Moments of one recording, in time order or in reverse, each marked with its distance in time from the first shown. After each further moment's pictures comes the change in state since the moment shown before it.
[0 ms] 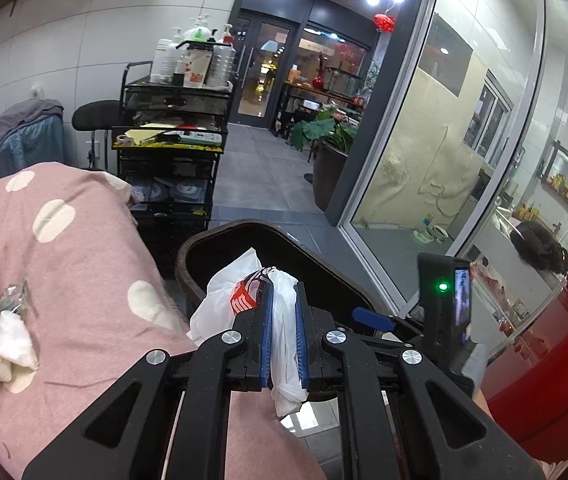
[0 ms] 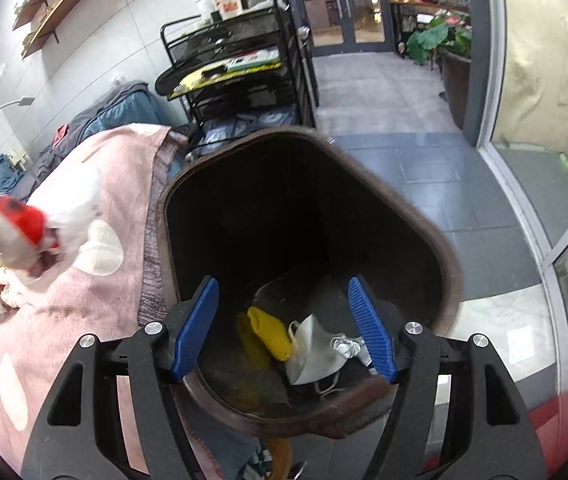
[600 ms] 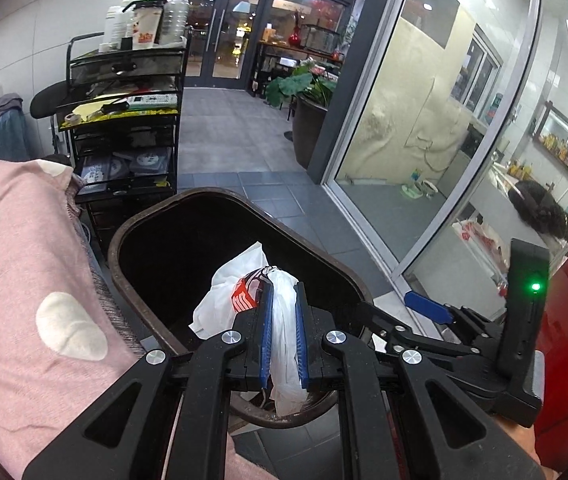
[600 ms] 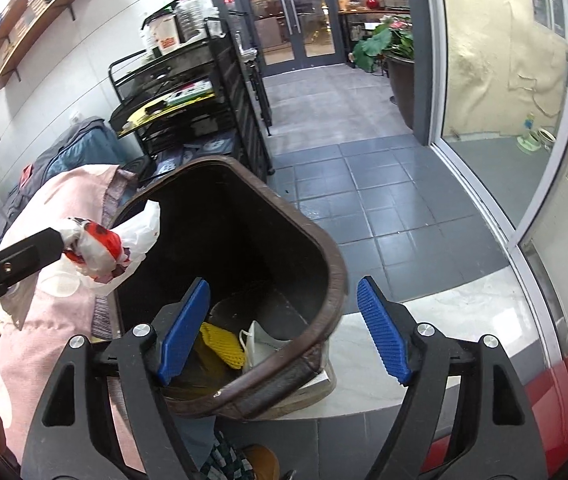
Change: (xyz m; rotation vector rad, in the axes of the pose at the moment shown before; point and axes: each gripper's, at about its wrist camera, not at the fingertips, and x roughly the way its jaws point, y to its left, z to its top) left arm 0.080 -0.033 0.007 0.074 0.165 -0.042; right arm -0.032 -0.065 -0.004 0.126 -0.063 -0.113
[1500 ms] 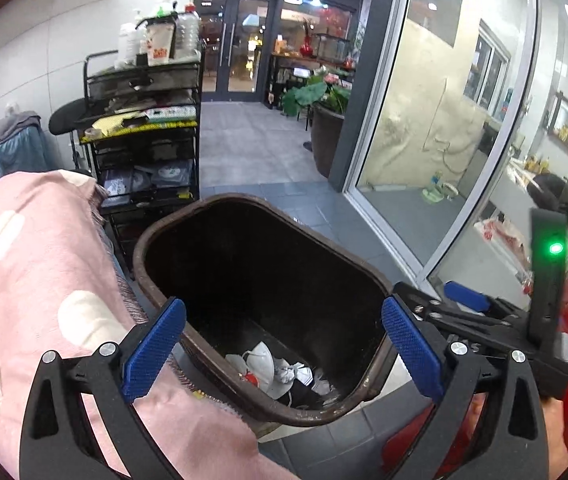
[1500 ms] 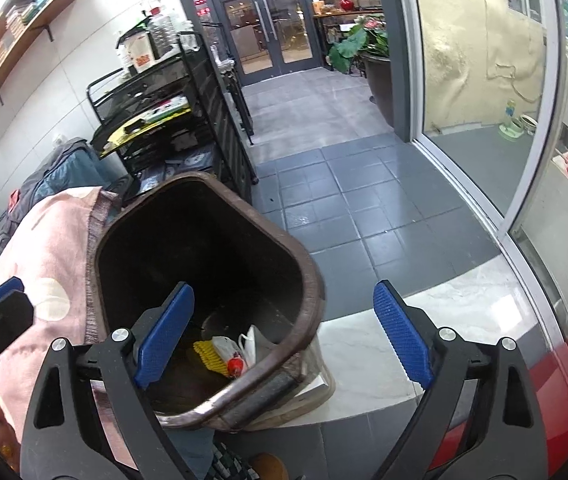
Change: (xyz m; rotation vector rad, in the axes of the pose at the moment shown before) left arm -0.013 0.001 -0.013 0.030 -0.071 0.096; right arm -0.002 -0.010 0.007 0.063 -0.033 -0.026
